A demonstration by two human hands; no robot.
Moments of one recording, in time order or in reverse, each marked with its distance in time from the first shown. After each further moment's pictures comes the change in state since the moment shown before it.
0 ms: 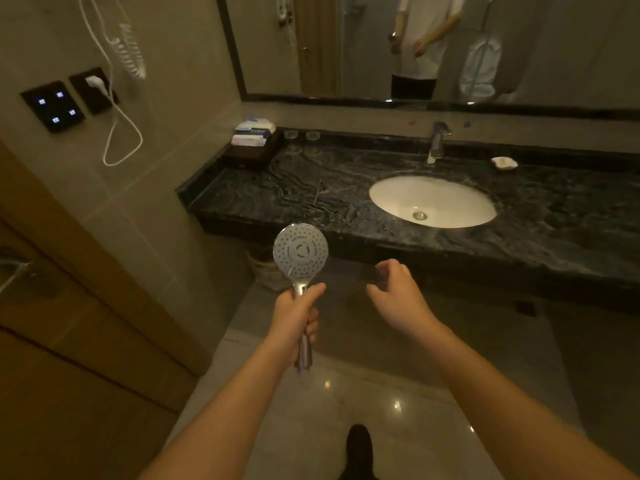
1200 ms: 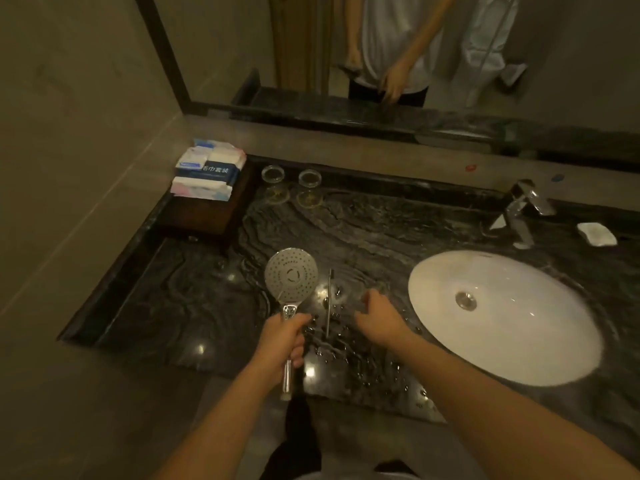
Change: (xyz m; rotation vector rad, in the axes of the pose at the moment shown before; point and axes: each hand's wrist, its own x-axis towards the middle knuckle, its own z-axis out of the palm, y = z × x) left_hand 0.539 0.184 -0.015 0.055 -0.069 -0.268; right_hand 0.554 -0.055 0.128 -0.180 -0.325 0.318
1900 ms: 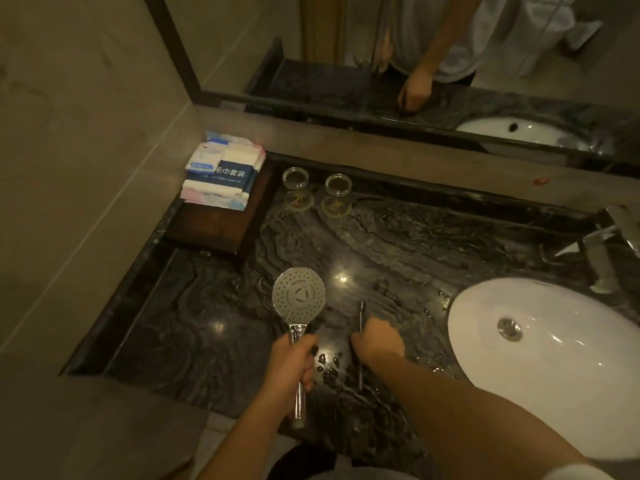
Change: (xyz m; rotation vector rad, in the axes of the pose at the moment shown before) left_hand 0.061 0.036 -0.012 -0.016 0.147 -0.101; right_hand 0.098 -0.044 0.042 -0.285 -0.063 0.186
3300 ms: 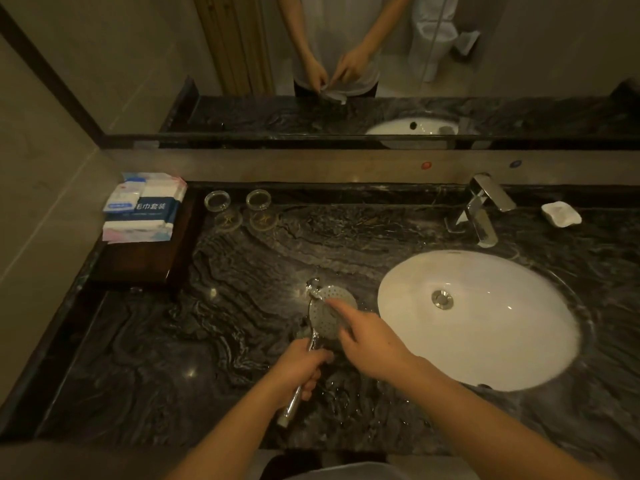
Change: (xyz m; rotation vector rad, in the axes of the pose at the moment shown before) left_hand -0.019 -0.022 0.101 0.566 -0.391 -0.051; right_hand -0.085 0.109 -0.074 0.269 0.230 -0.563
